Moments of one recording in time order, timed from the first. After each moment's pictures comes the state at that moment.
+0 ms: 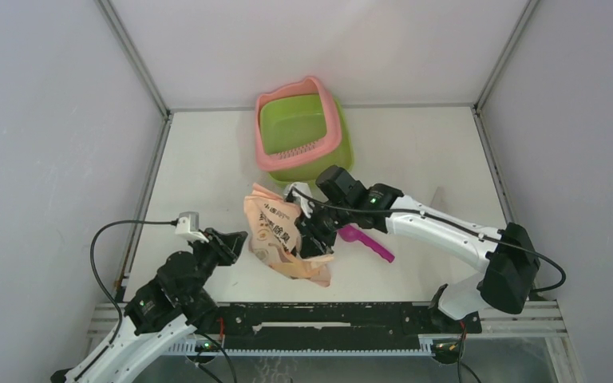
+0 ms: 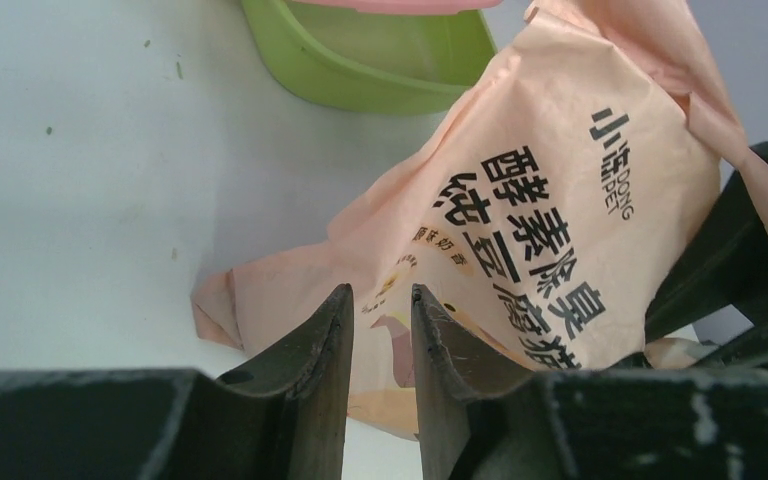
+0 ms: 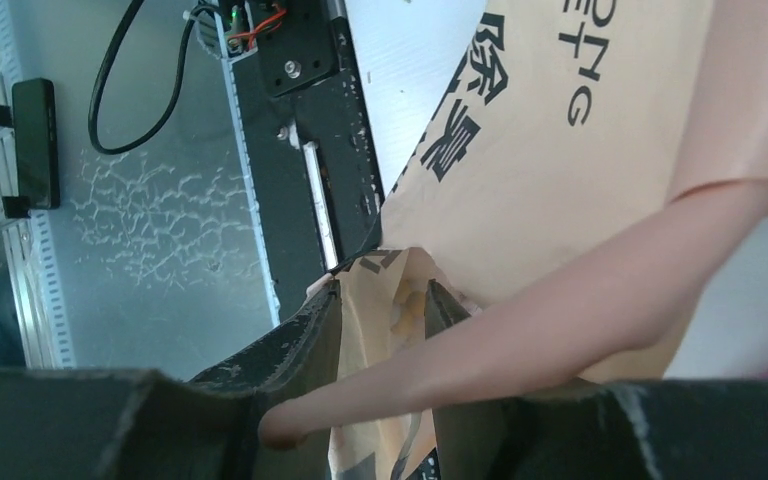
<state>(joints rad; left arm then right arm) -0.82 0.05 0.38 -0.56 -0.43 -0.72 0.93 1.45 1.19 -0.60 -0.62 0.03</state>
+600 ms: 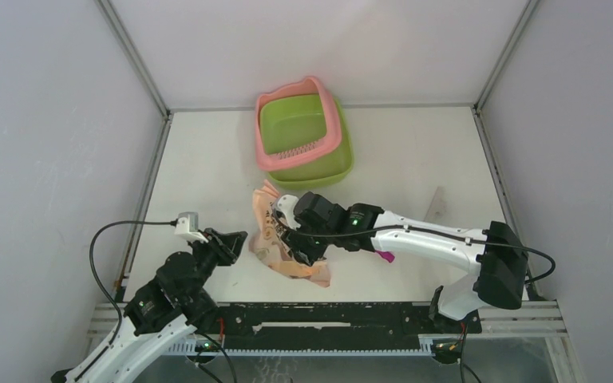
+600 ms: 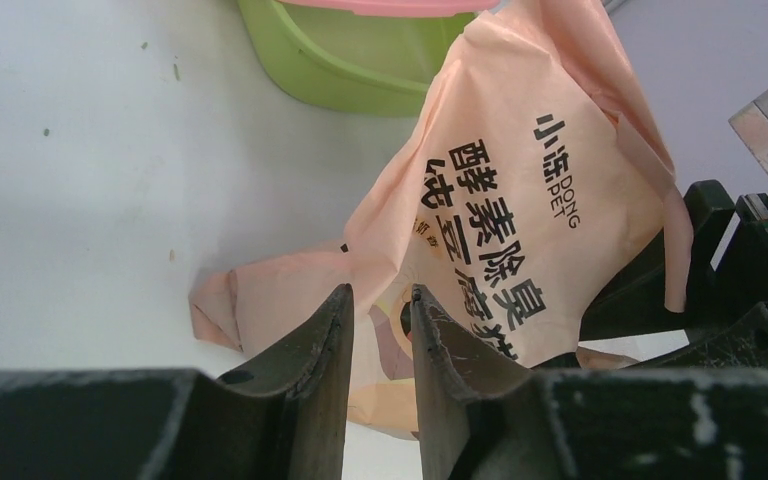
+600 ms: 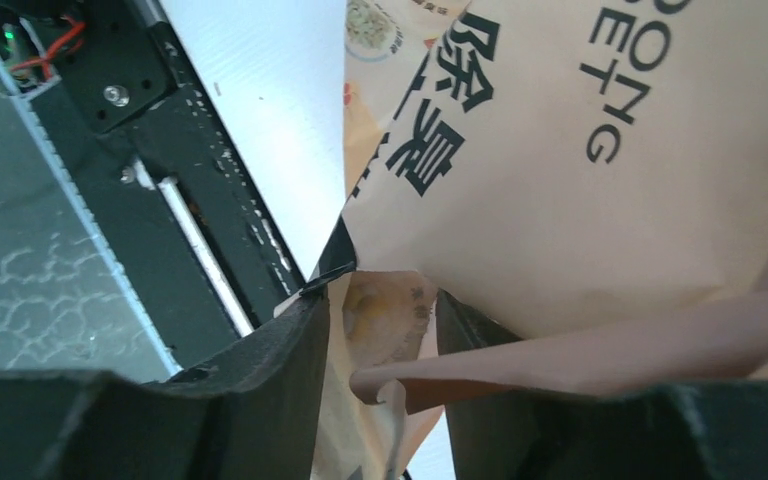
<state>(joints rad) -0.82 0.04 0.38 -0.56 -0.43 -0.72 1.14 1.50 1.19 -0.59 -0.12 0.13</state>
